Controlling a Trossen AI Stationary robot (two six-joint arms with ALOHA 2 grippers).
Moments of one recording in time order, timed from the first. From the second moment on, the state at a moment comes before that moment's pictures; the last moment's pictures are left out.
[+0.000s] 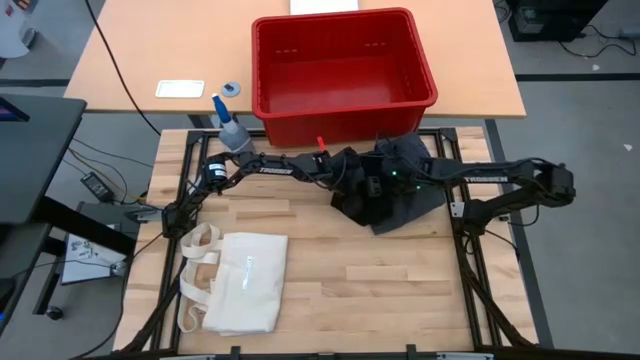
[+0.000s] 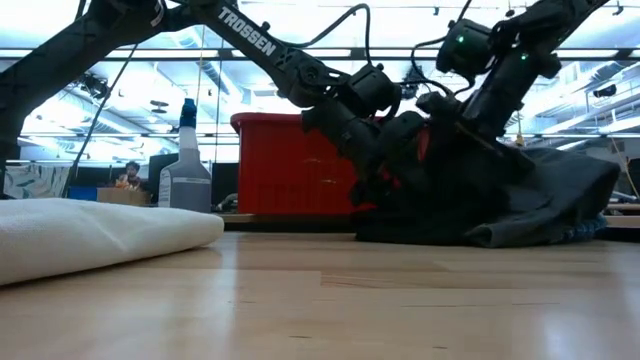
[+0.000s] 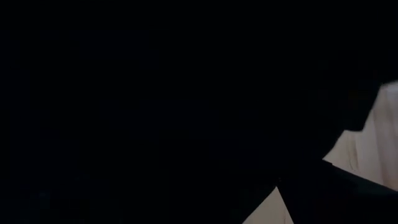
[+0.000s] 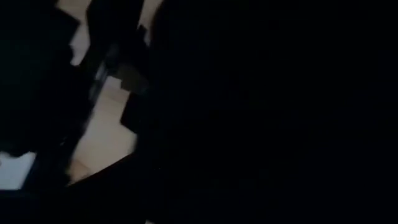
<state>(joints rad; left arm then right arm) 0.26 2.26 1.71 -0.26 0.35 -0.21 -0.33 1.26 0.69 -0.38 -0.02 1.09</state>
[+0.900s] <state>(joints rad) 0.43 1.85 1.67 -0.47 0.42 0.16 -0.44 0.97 0.95 -0.57 -0.06 0.88</state>
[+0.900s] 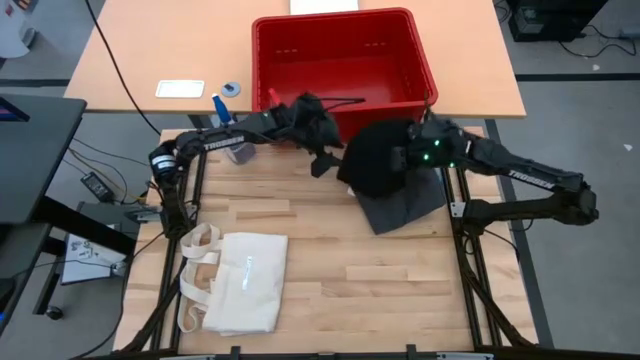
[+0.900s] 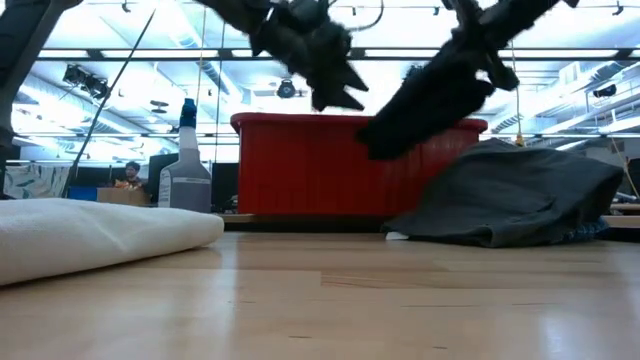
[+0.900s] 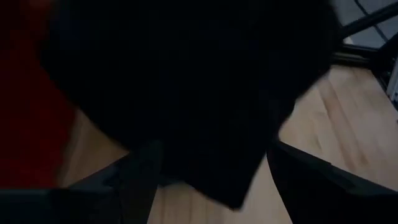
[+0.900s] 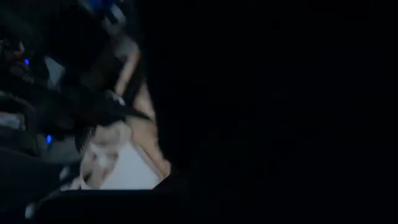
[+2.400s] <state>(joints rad) 0.49 1.40 1.28 -0.38 0.26 -0.08 -1.07 2.43 2.09 -0.29 -0.83 0.53</state>
